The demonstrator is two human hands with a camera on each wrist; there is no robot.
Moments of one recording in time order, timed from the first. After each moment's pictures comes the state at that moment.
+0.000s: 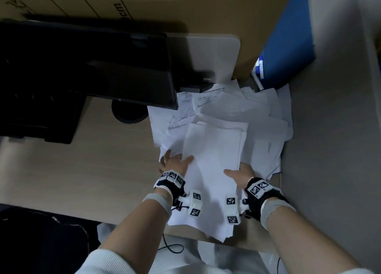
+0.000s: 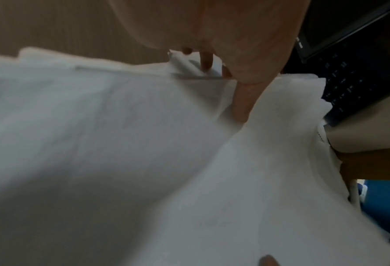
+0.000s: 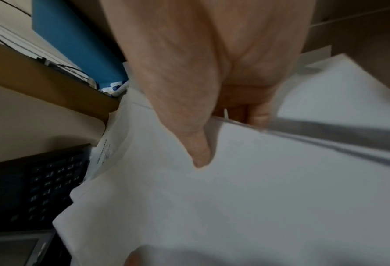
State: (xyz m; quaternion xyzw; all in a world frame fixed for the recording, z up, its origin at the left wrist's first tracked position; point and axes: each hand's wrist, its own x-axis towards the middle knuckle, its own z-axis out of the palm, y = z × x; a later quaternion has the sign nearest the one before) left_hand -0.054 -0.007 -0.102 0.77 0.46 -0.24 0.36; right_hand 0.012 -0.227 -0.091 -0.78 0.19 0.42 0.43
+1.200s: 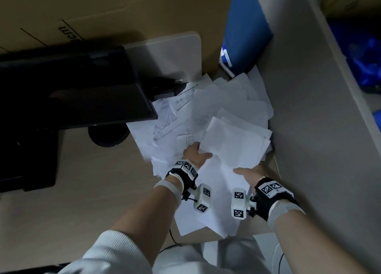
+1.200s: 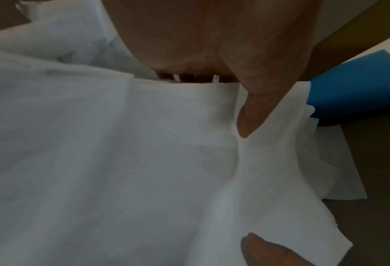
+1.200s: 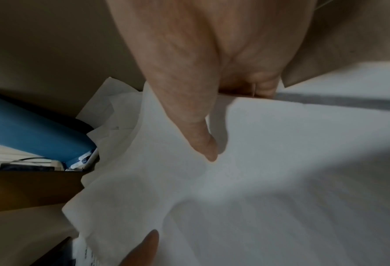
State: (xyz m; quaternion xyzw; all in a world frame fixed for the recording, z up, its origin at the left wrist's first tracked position) left_hand 0.014 -0.054 -0.089 0.81 0.25 -0.32 0.43; right_hand -0.017 -0.262 -0.096 -0.71 0.43 0.34 0.44
